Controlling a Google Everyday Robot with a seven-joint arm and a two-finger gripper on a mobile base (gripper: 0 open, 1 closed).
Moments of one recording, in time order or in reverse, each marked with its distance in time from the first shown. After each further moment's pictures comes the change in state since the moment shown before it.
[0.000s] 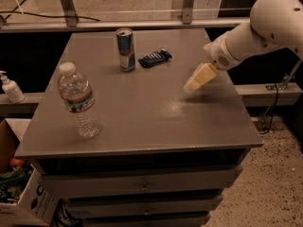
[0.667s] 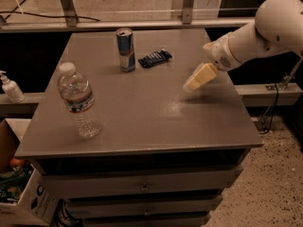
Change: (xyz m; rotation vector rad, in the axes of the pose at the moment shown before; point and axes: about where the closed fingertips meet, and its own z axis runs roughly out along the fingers) arm -0.004 0.001 -0.002 -0.004 -0.067 0.010
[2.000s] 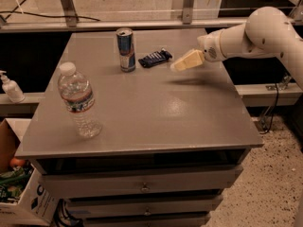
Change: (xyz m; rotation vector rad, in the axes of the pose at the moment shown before) arm -0.029 -0.065 0.040 0.059 -0.235 0.179
